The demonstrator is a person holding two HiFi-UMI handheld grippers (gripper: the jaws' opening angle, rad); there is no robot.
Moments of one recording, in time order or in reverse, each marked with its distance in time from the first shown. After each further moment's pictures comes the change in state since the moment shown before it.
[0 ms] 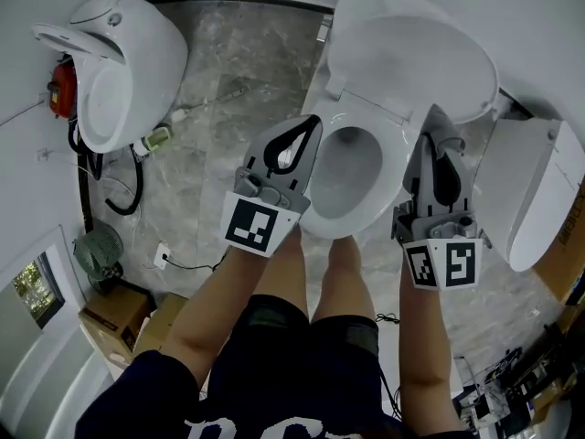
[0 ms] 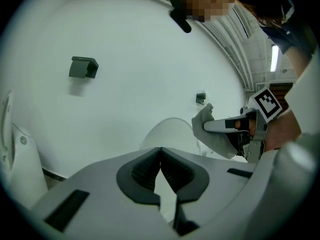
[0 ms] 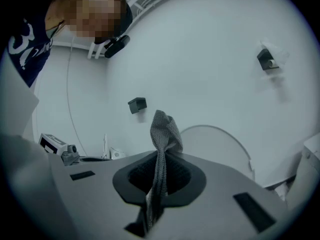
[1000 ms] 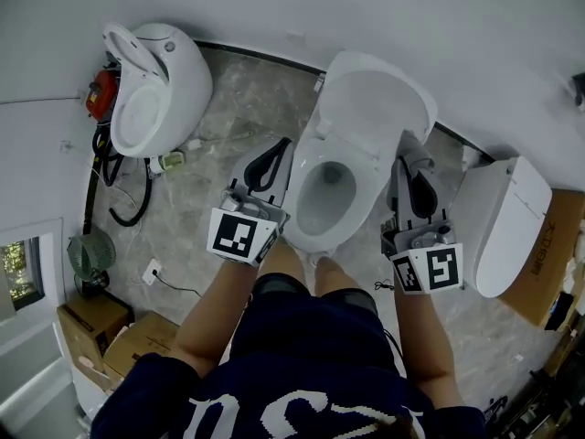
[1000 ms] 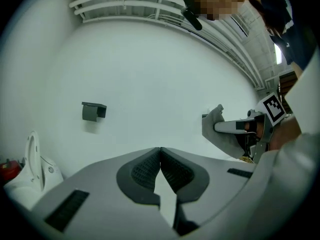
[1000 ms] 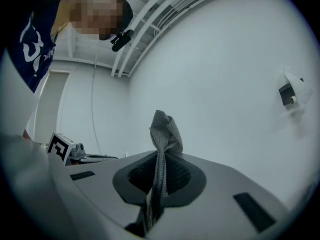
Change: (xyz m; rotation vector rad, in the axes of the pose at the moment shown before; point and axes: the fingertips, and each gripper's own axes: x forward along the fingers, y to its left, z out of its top) left arm -0.117 -0.075 0.170 0.079 -0.086 0.161; right arm -0.124 0.067 0.176 -0.106 -0.147 0.217
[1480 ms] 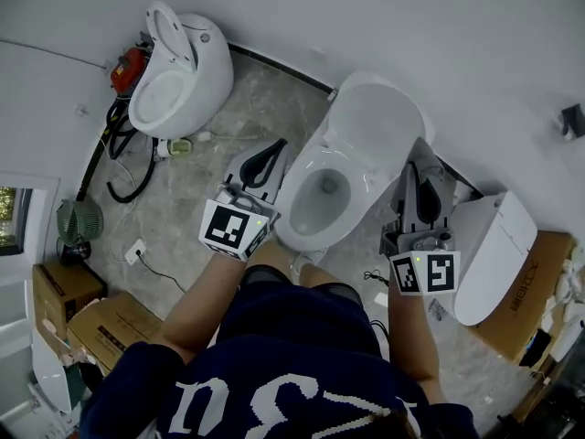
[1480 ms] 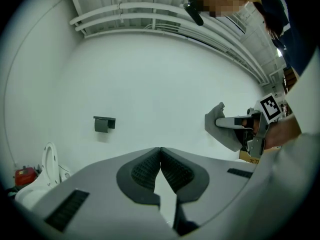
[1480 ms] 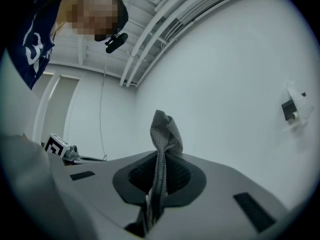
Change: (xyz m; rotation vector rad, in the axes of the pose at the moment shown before) left arm -0.082 -0.035 0.042 0.045 -0.049 0.106; right arm -0.062 0.023 0.057 -0.039 -0.107 0.062
